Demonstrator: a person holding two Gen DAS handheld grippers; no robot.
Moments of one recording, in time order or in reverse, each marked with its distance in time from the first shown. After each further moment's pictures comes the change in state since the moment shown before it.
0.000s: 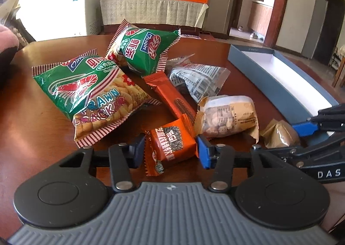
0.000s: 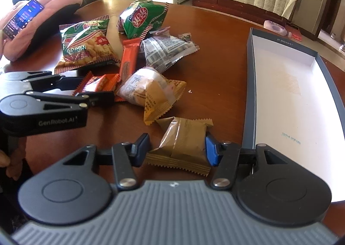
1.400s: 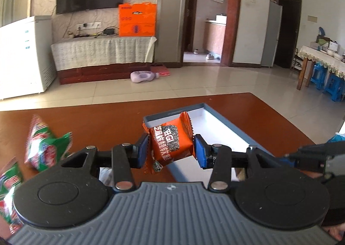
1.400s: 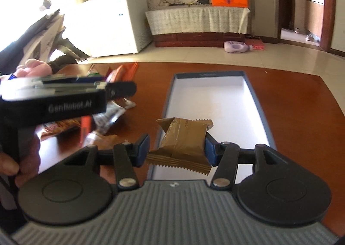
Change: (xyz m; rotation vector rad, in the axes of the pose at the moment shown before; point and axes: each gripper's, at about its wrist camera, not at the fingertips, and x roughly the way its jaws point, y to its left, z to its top) left arm -0.007 -0.150 0.104 0.181 -0.167 -0.201; right arm -0.073 -0.100 0.000 0.242 -0.221 -0.097
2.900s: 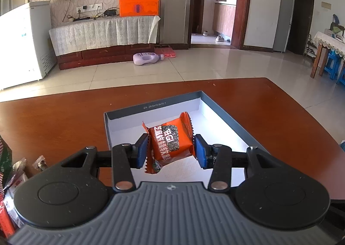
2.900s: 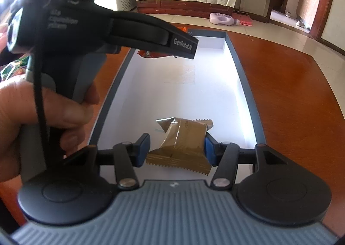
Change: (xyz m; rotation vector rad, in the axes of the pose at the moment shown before) left arm 0.174 -0.043 0.011 -0.006 0.116 0.067; right arm 0.056 -0.018 -0.018 -0.050 0.170 -0.116
